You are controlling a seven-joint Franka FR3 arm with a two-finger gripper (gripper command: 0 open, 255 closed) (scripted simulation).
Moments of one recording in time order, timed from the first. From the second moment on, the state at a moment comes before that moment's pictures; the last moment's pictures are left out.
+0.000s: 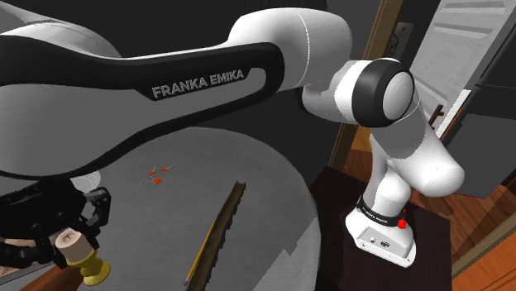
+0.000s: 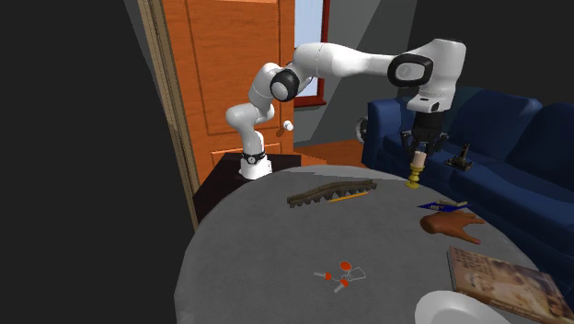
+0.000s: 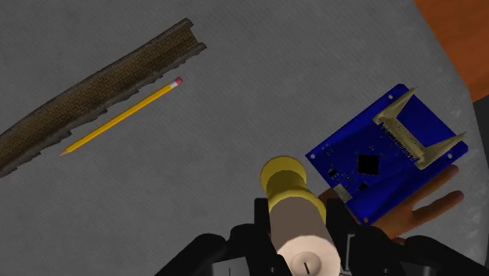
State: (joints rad) arm 0.79 0.73 0.42 -0.95 -0.29 1.65 1.23
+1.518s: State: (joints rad) arm 0.75 0.73 0.41 -1.19 -0.30 1.89 1.26
